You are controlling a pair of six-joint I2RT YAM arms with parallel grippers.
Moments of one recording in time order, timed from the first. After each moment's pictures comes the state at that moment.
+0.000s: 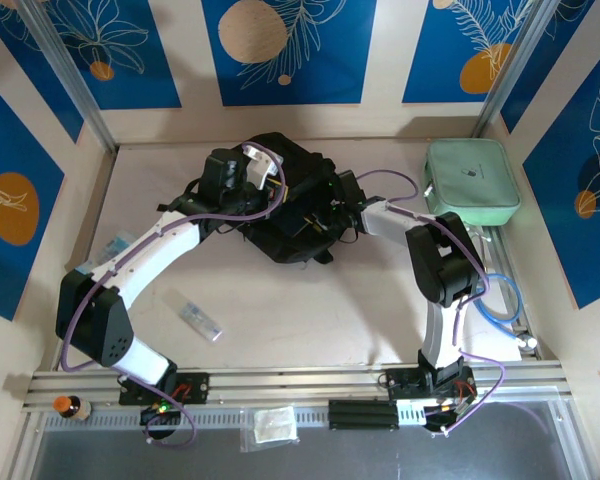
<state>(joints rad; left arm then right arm) -0.52 1.52 1.27 -0.24 0.33 -0.05 0.45 1.93 1.25 -0.22 -0.30 1.08</state>
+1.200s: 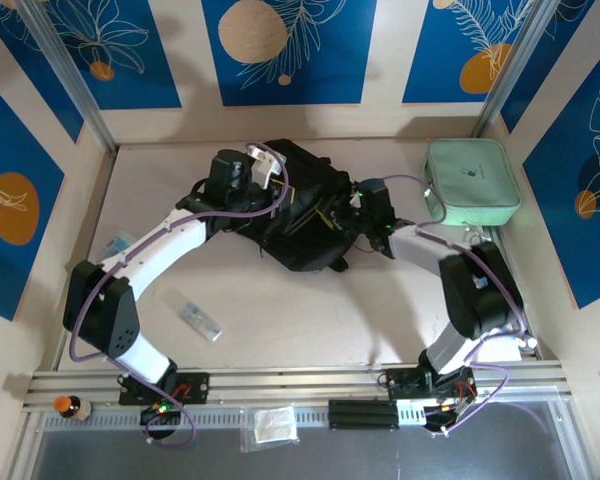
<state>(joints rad) -0.52 1.58 1.26 -0.17 0.38 -0.14 0.38 1.59 0.89 0.16 -0.38 1.12</state>
